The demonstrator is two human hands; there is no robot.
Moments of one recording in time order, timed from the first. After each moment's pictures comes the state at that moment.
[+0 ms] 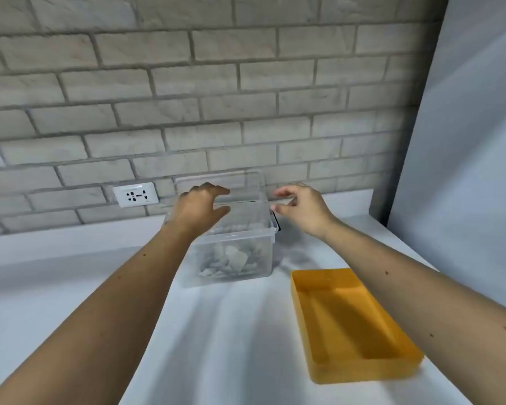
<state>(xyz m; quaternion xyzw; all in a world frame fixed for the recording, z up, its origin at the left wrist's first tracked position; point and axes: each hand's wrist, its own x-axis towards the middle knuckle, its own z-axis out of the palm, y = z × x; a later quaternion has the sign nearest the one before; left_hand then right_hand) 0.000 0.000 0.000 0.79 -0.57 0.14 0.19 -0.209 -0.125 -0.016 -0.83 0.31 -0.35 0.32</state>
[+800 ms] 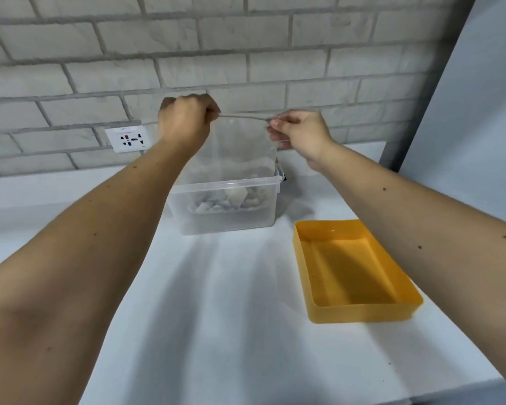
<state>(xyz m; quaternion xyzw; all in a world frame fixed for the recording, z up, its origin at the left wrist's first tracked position) 0.015 -0.009 0.031 0.76 -0.53 0.26 0.27 -0.174 -0.124 0.010 -0.69 0.31 -0.40 0.52</state>
